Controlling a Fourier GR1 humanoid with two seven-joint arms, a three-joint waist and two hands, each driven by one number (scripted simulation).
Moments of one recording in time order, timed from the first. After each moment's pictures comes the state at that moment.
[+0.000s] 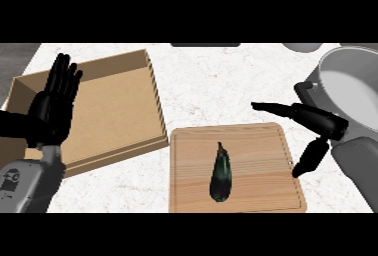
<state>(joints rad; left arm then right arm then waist) -0.29 0.34 -0.05 -1.50 0.29 0.25 0.00 -0.47 -0.57 0.33 -1.17 0.25 0.53 -0.45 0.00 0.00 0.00</state>
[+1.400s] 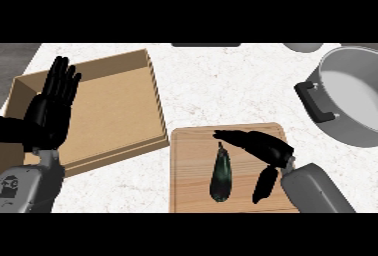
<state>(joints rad) -0.26 0.26 0.04 -1.55 0.20 0.15 0.05 -0.32 -0.26 0.35 -1.28 0.60 0.53 -0.24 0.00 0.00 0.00</state>
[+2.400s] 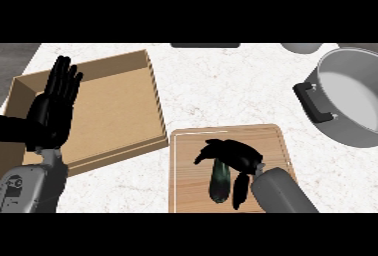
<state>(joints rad) -0.27 0.21 0.08 -1.55 0.14 0.12 0.05 -0.35 -0.08 0.38 -1.06 0.81 0.39 -0.39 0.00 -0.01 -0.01</state>
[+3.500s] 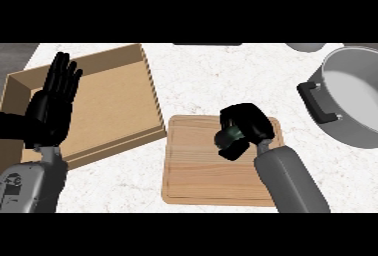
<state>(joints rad) -0.29 0.20 0.09 -1.56 0.13 0.11 0.08 -0.46 -0.03 0.15 -1.12 0.97 0.12 -0.04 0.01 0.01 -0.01</state>
